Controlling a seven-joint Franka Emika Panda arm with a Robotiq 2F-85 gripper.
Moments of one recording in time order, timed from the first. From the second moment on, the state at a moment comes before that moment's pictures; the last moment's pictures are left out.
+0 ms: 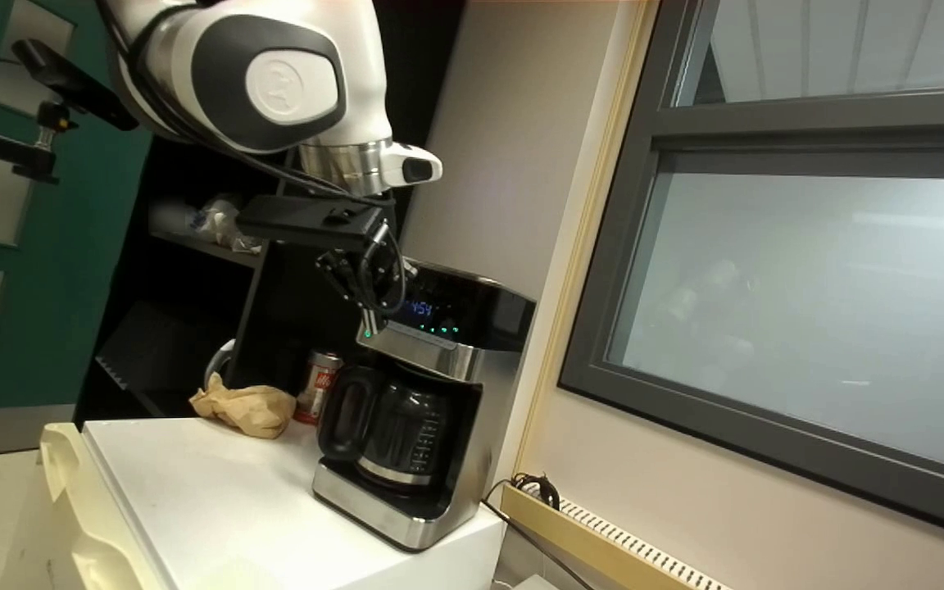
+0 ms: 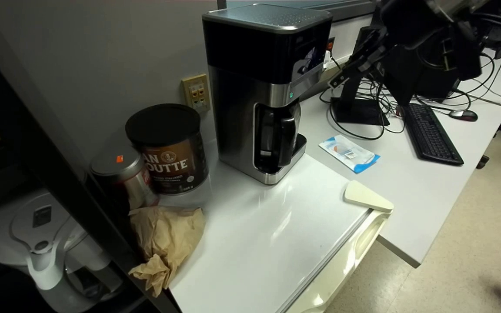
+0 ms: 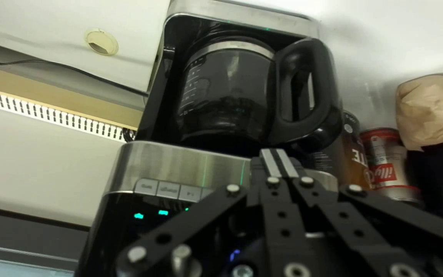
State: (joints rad) arm -0.14 0.47 0.21 -1.97 -0.06 3.06 -0.29
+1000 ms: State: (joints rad) arm -0.46 0.19 0.53 -2.36 -0.02 3.11 -0.52
